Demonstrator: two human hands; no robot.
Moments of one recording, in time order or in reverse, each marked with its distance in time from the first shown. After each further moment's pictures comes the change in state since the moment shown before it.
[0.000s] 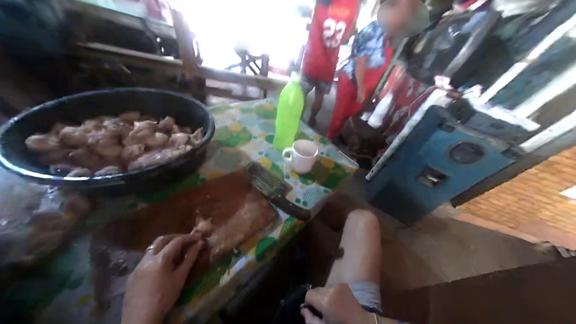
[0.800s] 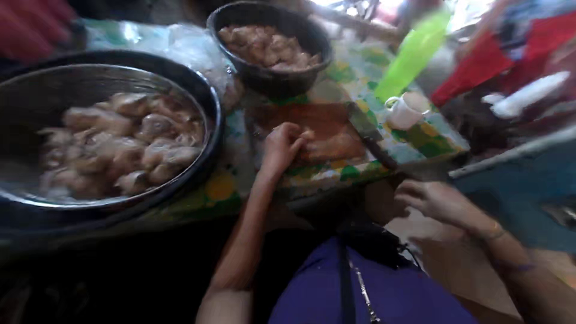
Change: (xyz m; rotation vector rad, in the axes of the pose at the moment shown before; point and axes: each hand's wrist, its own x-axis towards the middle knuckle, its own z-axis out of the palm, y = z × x) left_hand 0.005 -0.017 -0.004 -0.158 -0.003 -0.253; right_hand 0.098 0.015 -0.103 -0.282 -0.470 0.079
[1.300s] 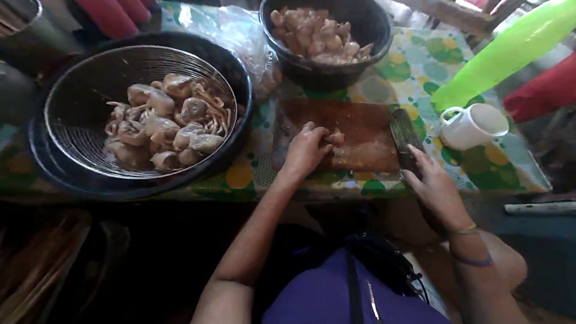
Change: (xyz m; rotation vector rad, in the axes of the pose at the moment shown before) left_hand 0.005 0.015 0.007 0.188 -0.045 -0.114; right_hand 0.117 0.003 0.032 0.122 0.483 -0.121
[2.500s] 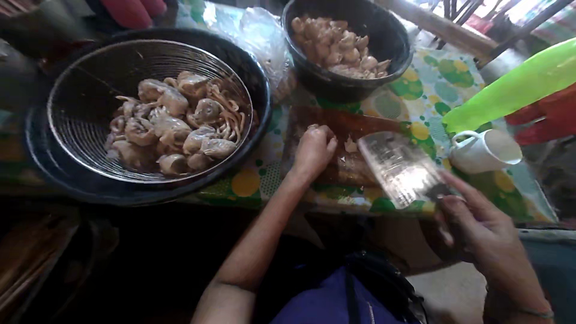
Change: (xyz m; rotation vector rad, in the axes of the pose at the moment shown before) left_hand 0.014 0.001 -0.016 -0.103 0.100 -0.105; right_hand -0.033 -0.044 -0.048 0.760 -0.015 -0.056
